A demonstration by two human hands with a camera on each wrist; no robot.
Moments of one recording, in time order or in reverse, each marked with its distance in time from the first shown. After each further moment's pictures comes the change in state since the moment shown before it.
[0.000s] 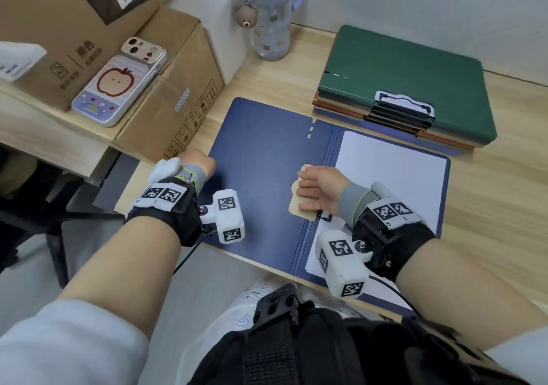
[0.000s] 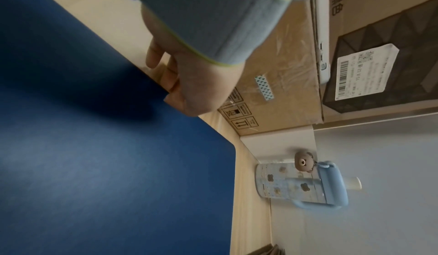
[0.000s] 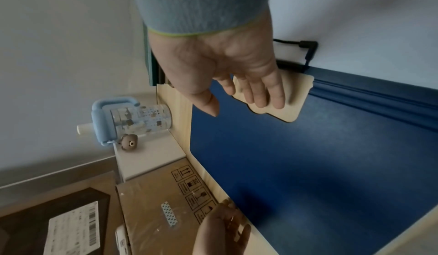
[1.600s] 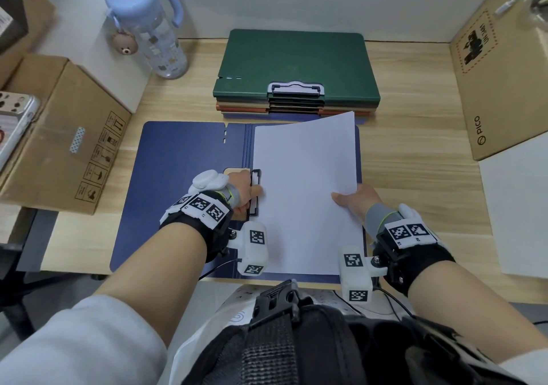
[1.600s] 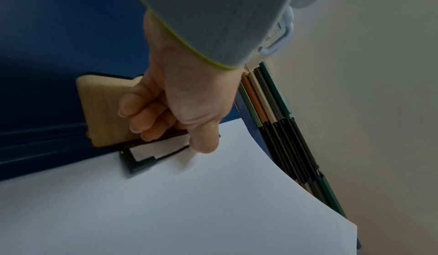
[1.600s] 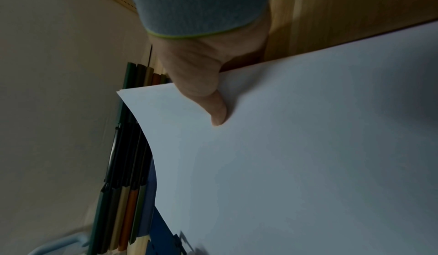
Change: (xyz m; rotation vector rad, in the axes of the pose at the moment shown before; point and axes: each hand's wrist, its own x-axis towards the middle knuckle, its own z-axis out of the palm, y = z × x) left_hand -0.126 0.140 0.104 0.348 -0.321 0.621; right_hand -0.032 0.080 -0.182 -0.205 0.526 -0.036
